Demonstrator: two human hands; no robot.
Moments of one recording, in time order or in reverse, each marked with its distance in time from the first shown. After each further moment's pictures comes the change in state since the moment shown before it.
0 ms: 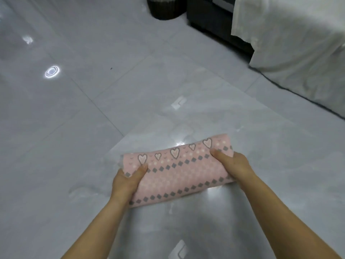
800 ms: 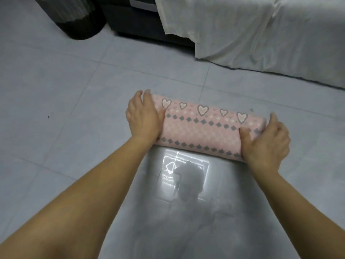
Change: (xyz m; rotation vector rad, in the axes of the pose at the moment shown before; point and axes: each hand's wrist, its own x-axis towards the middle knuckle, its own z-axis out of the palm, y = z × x) left_hand 0.159 0.230 0.202 0.877 -0.094 1.017; right_hand 0.072 -0.042 -0.052 -0.239 1.010 -0.024
